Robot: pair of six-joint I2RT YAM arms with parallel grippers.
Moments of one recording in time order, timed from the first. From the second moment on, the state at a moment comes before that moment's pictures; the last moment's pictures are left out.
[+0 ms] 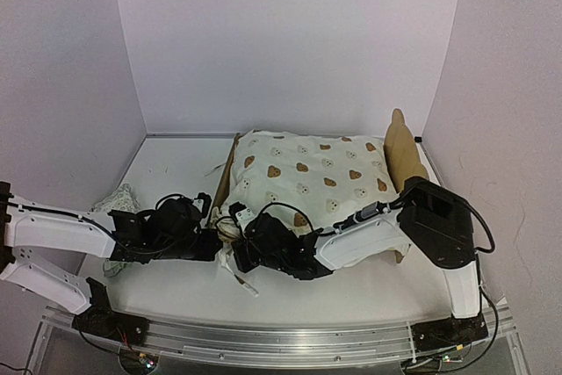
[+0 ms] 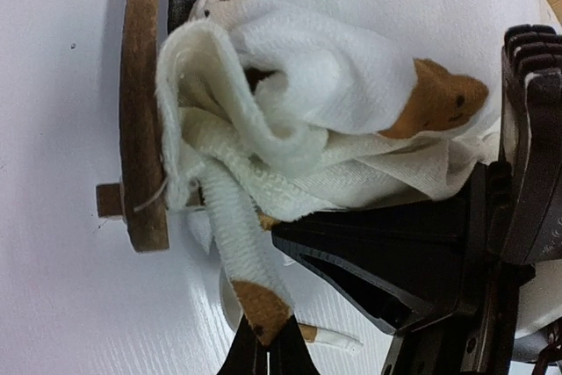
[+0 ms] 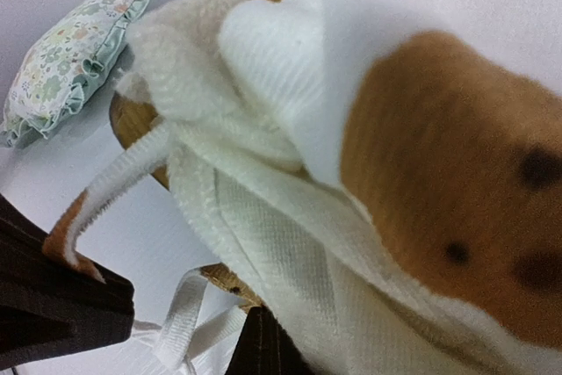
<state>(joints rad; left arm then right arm) -1.03 1.24 0.58 -0.13 -0.19 -0.81 1.22 2.15 1.27 0.29 0.29 0.41</state>
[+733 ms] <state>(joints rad) -1.03 1.22 0.60 -0.20 -0.19 -0.84 1.19 2.28 1.18 0.84 0.05 0.28</state>
